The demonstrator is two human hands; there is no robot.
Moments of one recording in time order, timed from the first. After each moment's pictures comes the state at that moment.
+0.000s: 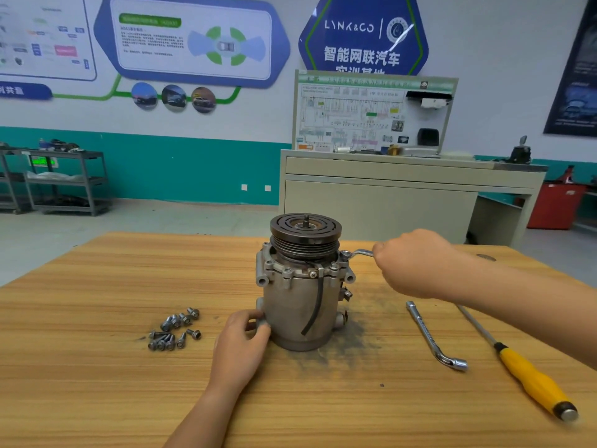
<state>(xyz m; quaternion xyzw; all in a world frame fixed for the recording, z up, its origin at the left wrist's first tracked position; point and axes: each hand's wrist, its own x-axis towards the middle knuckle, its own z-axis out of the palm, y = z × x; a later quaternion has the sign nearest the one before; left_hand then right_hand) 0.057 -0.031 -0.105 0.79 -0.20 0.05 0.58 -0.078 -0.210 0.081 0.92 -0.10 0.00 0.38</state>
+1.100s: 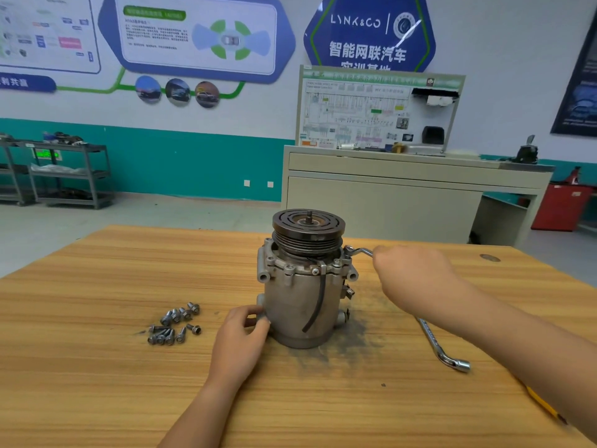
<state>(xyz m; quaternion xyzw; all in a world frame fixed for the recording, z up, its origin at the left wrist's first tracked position) 0.059 -0.033 -0.104 0.77 -0.19 0.05 0.60 -0.085 -0.191 0.065 0.95 -0.17 0.07 0.24</state>
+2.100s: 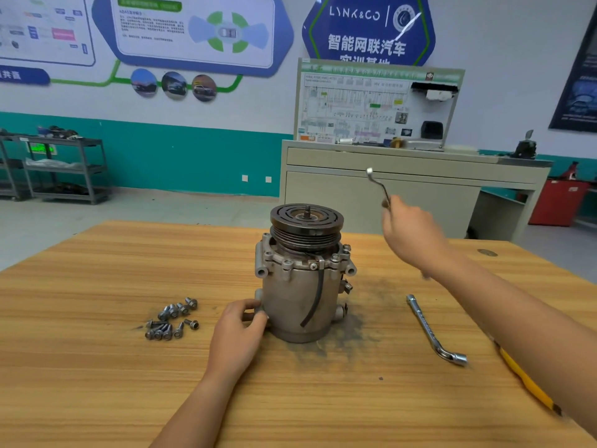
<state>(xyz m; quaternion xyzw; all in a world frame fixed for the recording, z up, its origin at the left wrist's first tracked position) 0.063 -0.034 -0.104 0.78 -0.19 0.07 0.59 -0.043 -0.252 0.062 0.93 -0.20 0.30 0.04</state>
